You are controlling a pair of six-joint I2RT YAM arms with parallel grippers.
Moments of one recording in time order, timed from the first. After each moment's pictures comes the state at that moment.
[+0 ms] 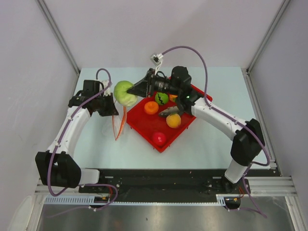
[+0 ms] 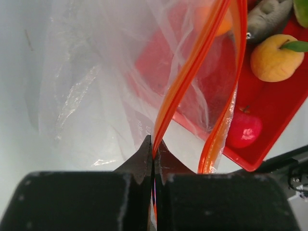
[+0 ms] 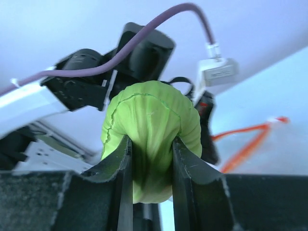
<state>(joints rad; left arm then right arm) -0.09 1.32 1.20 -0.82 0.28 -0.19 0.72 1.69 1.51 0.32 -0.65 0.60</state>
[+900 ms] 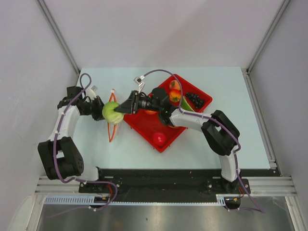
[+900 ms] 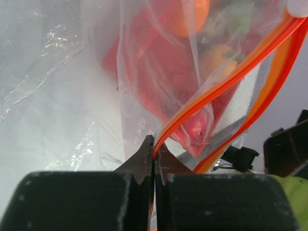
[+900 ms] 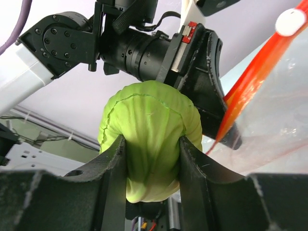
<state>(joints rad) 0.20 1.42 1.11 -0.79 0.75 -0.25 0.85 1.99 1.40 0.72 -0.59 0.92</state>
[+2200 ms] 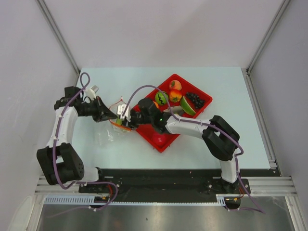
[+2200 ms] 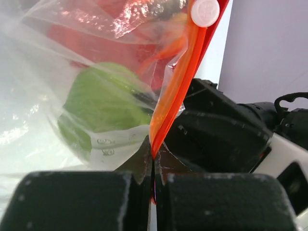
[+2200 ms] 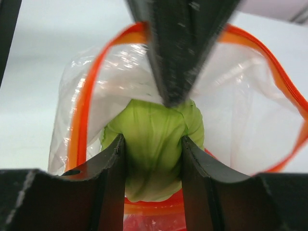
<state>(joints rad) 0.23 1.38 1.14 -0.94 0.92 -0.21 0.98 1.96 1.40 0.26 -0.41 -0.40</state>
